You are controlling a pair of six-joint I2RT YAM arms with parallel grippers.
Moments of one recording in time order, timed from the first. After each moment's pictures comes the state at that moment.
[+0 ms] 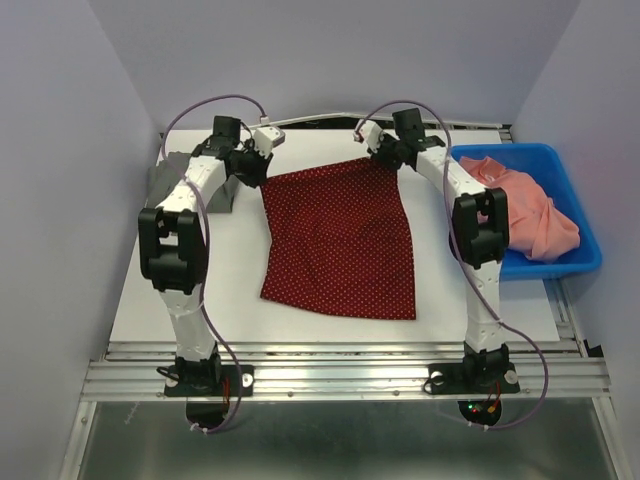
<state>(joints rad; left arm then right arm) -0.13 2.00 1.69 -0.59 0.41 0.53 0.26 2.32 2.03 -0.49 -0.19 -0.86</state>
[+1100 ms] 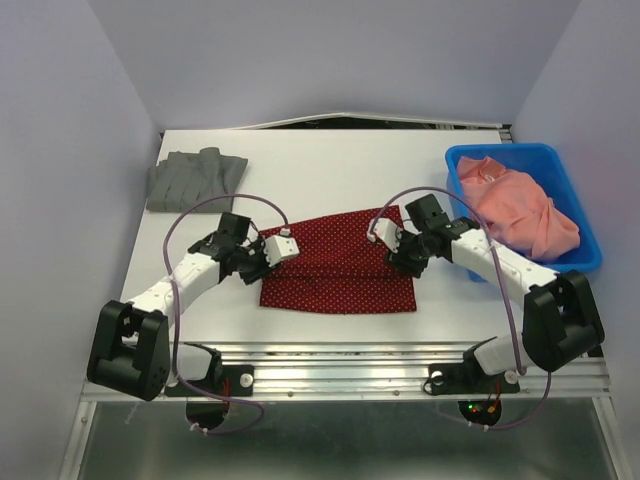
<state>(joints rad) -0.31 1.27 0.68 -0.44 0.36 0.86 0.44 1.42 0.91 -0.62 -0.26 -0.79</state>
